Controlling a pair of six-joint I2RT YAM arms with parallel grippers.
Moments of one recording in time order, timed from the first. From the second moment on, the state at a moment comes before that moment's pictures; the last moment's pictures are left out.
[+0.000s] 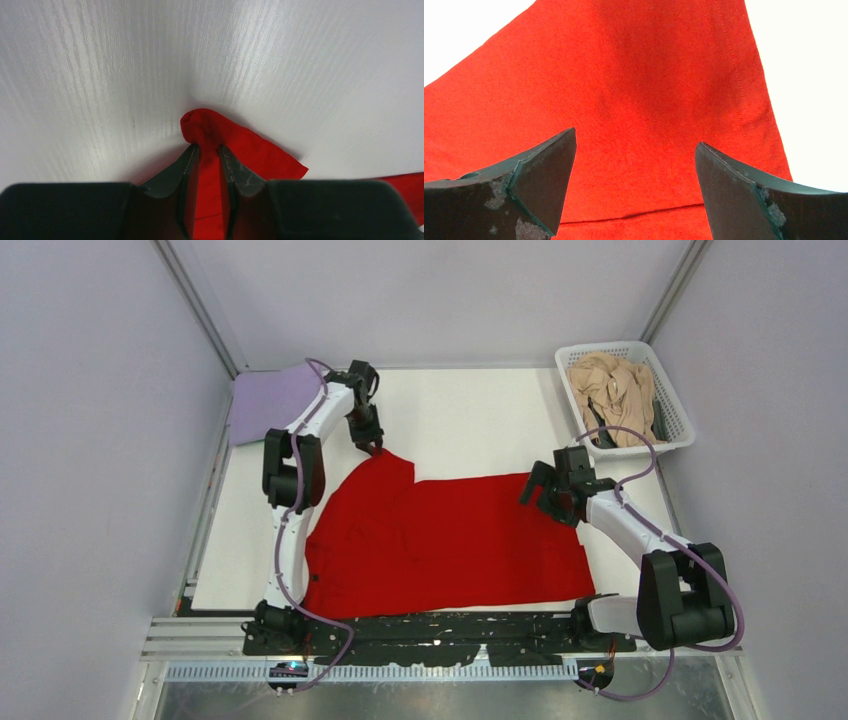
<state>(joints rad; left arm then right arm) -0.26 2.39 2.11 -1.05 0.10 -0.47 0.16 1.29 0.69 -0.41 0.02 0.59</state>
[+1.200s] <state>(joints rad) -0.37 2.07 1.84 -0.90 0.00 -0.28 0.09 1.78 1.22 -0.43 0.32 0.50</state>
